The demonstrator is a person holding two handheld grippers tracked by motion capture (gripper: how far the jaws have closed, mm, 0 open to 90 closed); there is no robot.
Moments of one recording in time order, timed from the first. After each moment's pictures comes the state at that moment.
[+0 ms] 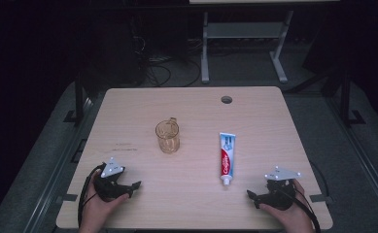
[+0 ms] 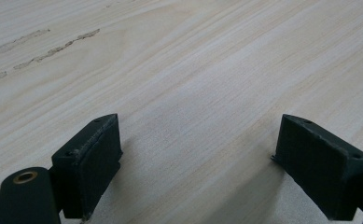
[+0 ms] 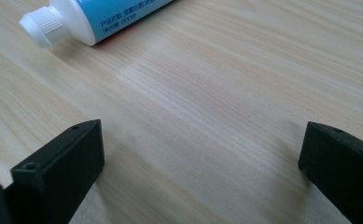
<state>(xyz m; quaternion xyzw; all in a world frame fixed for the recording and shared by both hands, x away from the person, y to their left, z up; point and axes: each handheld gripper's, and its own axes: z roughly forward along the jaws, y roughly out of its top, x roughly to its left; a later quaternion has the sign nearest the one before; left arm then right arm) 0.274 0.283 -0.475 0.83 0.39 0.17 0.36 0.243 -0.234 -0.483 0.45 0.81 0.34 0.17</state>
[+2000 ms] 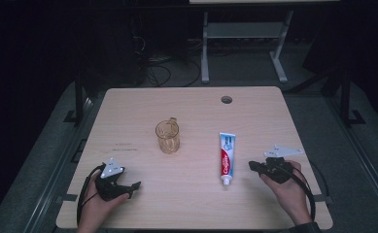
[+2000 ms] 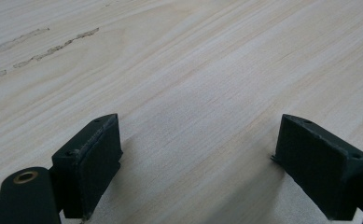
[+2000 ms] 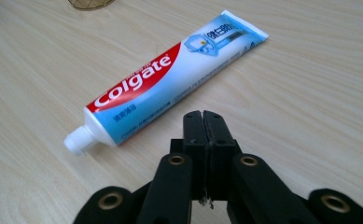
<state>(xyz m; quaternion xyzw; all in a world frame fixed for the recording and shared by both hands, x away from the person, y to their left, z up) 0.273 0.284 -0.475 0.83 0.39 0.17 0.36 0.284 -0.226 -0.434 0.43 0.80 0.39 0.14</state>
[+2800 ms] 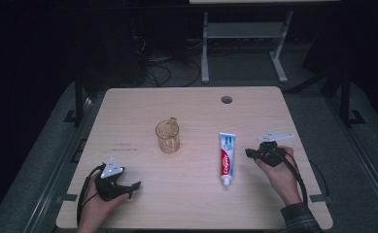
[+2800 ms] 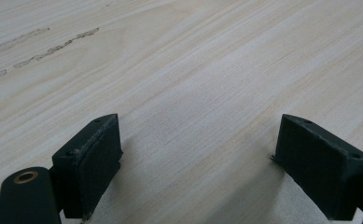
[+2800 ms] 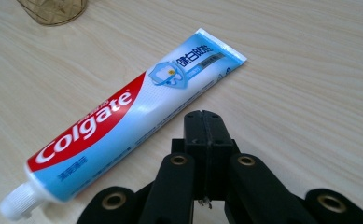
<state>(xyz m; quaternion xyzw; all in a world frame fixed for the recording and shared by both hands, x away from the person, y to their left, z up) 0.273 0.284 -0.475 0.83 0.39 0.17 0.36 0.331 -0.220 -0.435 0.45 0.80 0.37 0.14</state>
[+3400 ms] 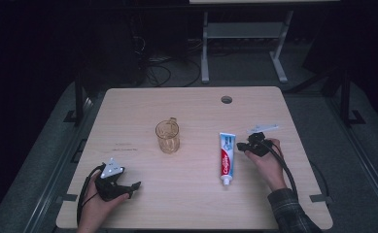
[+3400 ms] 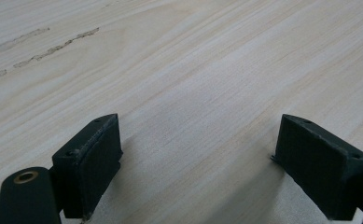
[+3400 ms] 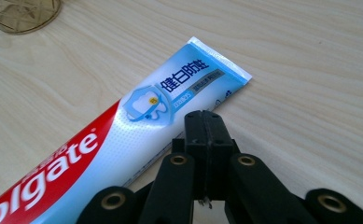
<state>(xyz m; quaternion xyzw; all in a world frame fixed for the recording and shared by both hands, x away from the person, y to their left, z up) 0.272 0.284 -0.475 0.83 0.39 0.17 0.36 0.373 -0.201 -0.457 0.46 0.80 0.36 0.13</state>
